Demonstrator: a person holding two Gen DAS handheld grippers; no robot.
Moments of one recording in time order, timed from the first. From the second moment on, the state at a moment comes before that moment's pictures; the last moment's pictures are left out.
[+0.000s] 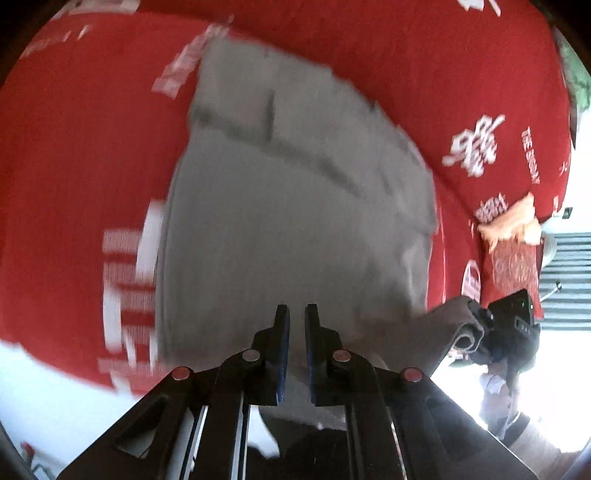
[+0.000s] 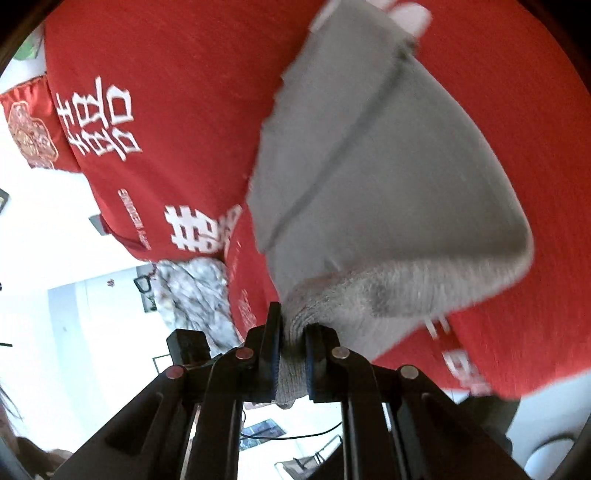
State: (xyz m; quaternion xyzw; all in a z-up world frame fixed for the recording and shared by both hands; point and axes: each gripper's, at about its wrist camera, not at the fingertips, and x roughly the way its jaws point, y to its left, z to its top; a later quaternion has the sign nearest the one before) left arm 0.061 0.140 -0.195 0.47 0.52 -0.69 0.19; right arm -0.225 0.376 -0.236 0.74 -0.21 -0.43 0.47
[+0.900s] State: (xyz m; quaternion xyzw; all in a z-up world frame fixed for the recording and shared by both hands) left arm -0.004 0.091 -0.259 0.61 0.45 -0.61 0.22; right arm -0.329 0.287 -0.270 0.78 -0.07 -0.49 0.38
